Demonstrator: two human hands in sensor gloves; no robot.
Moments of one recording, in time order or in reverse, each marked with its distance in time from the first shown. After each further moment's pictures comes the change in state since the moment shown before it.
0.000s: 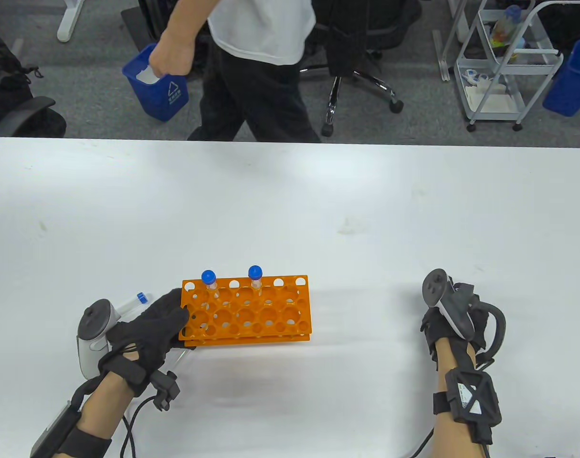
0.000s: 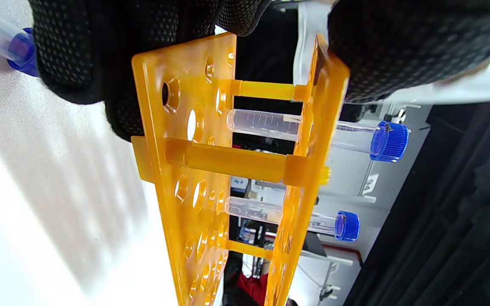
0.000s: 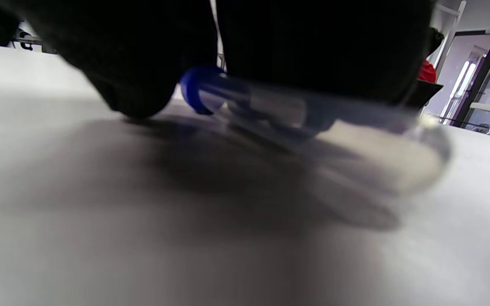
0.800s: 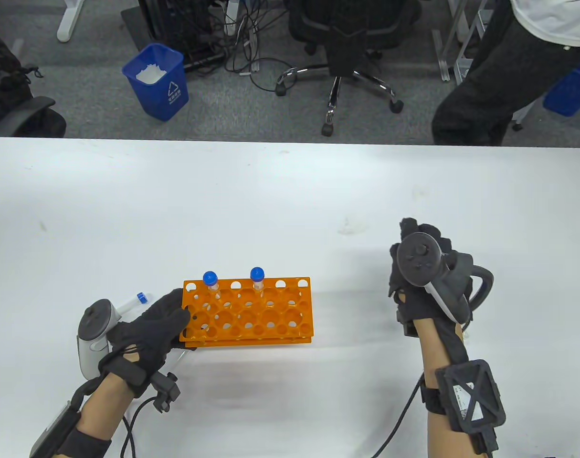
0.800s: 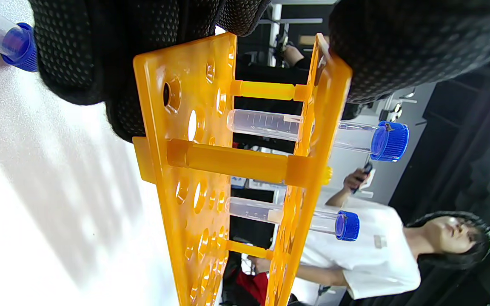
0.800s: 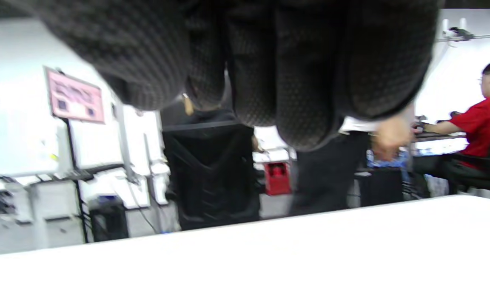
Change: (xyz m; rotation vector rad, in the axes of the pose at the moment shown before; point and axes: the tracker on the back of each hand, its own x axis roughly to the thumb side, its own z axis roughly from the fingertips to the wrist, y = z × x) left_hand 0.000 -0.001 0.001 -0.011 -0.011 -0.008; right_hand 0.045 -0.157 0.039 -0.232 -0.197 -0.275
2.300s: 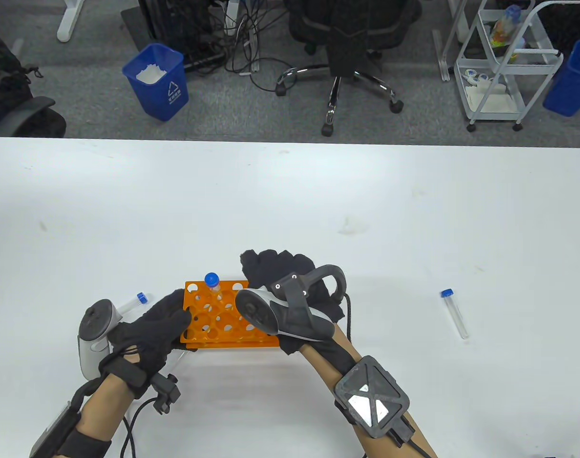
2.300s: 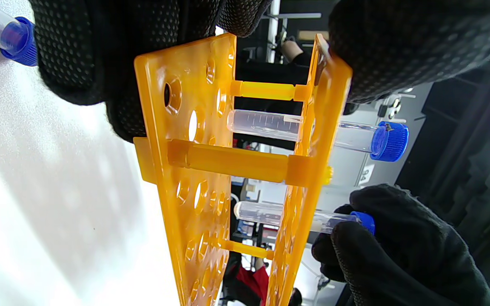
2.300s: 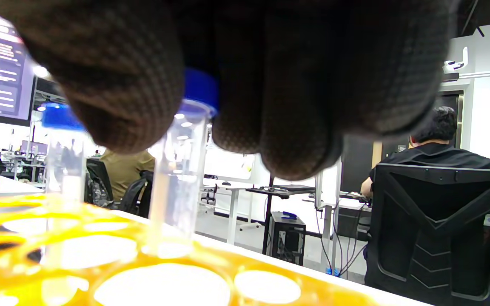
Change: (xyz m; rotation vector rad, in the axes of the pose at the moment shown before) left_hand 0.000 -0.001 0.000 -0.014 -0.006 -0.007; right_hand 0.215 -0.011 0.083 -0.093 -0.730 -0.020
